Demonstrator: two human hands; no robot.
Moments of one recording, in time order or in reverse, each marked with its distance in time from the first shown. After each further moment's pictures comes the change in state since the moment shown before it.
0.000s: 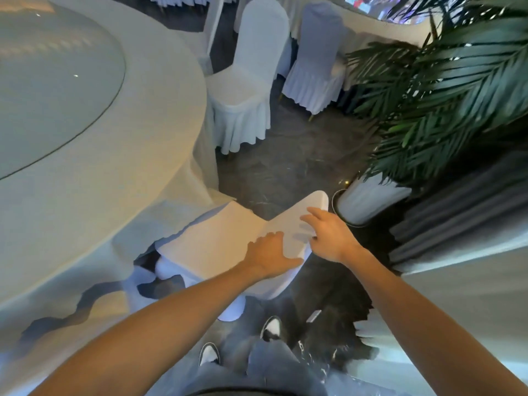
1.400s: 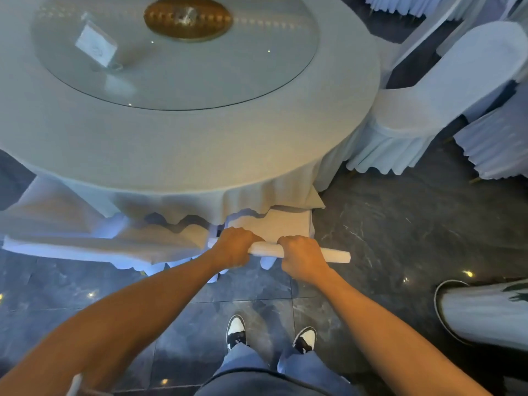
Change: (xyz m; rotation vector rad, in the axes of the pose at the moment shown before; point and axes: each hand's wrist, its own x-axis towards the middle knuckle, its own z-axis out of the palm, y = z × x) left_hand -0.100 -0.181 -0.051 0.083 0.199 -0.408; right_hand 0.097 -0.207 0.056 -0.069 -0.207 -0.701
